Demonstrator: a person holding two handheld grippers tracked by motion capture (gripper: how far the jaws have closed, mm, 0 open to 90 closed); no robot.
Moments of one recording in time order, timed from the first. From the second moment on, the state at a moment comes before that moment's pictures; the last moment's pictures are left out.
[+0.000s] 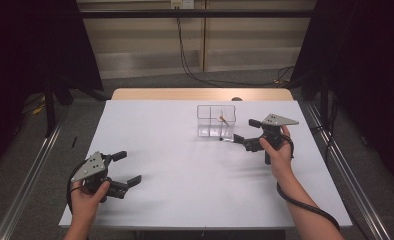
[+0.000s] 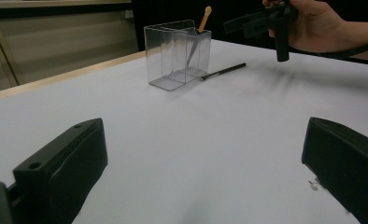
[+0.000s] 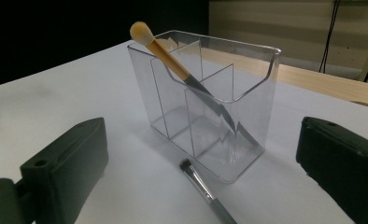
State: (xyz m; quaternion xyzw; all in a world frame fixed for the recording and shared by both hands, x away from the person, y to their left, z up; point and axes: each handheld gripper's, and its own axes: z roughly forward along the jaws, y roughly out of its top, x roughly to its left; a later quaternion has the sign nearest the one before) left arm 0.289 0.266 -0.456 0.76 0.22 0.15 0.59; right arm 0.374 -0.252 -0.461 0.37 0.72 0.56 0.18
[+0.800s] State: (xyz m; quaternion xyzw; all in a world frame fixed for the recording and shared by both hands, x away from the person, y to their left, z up) left arm 0.287 0.266 -0.457 0.76 0.22 0.14 0.59; right arm 0.395 -0.241 -0.465 0.37 0.76 0.51 0.16
